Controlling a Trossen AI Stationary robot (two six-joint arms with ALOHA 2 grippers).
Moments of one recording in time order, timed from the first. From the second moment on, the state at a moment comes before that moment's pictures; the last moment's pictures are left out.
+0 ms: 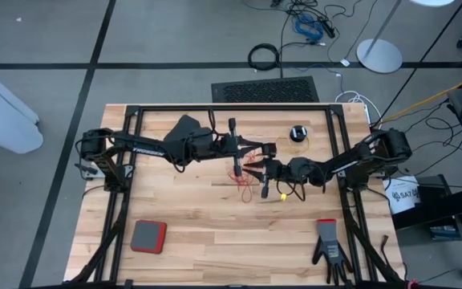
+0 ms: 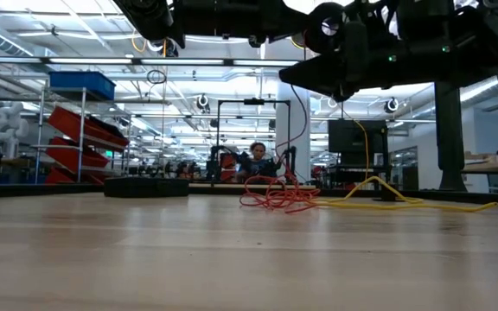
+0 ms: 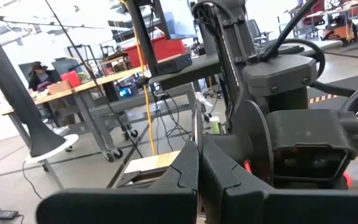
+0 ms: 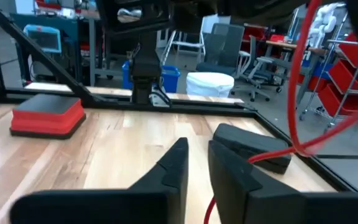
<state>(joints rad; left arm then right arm) 0.10 1.71 1.08 0.70 0.02 0.32 0.08 1.54 0.46 1.07 0.26 -0.11</state>
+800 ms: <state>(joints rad) 0.10 1.71 1.08 0.65 0.02 0.33 0.14 1.35 0.46 0.70 0.37 -0.09</state>
